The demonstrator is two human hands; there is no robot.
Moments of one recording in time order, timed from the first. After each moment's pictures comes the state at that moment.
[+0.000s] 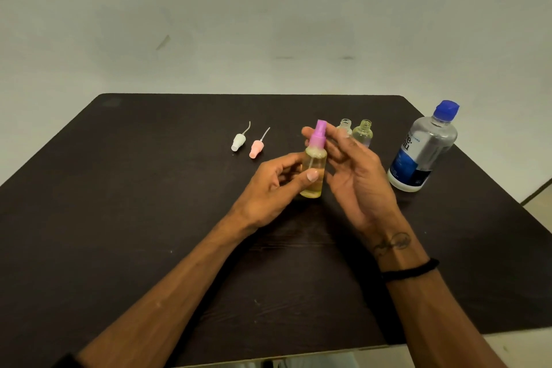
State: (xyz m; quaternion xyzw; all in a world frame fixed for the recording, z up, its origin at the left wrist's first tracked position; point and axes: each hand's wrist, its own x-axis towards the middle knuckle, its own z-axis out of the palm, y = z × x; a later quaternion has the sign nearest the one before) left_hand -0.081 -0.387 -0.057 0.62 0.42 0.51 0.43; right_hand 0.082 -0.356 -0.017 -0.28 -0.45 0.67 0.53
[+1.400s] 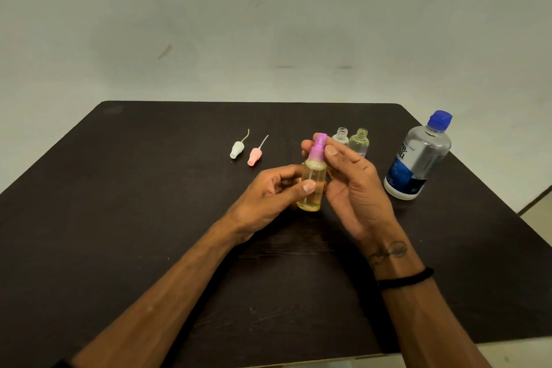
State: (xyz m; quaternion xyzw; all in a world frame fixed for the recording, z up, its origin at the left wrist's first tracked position) left_hand -0.084 -0.388 -0.054 0.59 0.39 0.50 0.51; right_hand 0.085 -0.356 -0.017 -0.24 -0.39 0.72 0.53
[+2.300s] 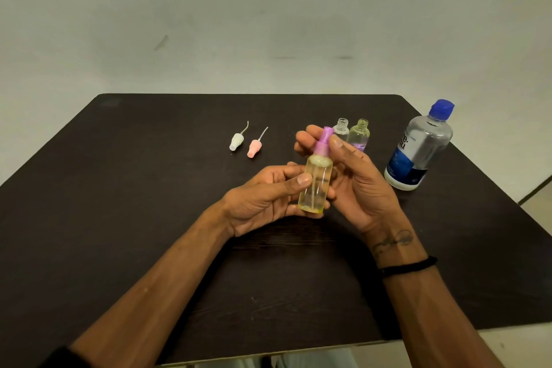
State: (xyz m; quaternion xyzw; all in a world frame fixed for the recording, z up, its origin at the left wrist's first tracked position) left_hand -0.090 -0.394 -0.046 0.48 0.25 0.42 0.72; right_hand 0.091 -0.351 -0.026 -0.20 -0.44 0.75 0.45
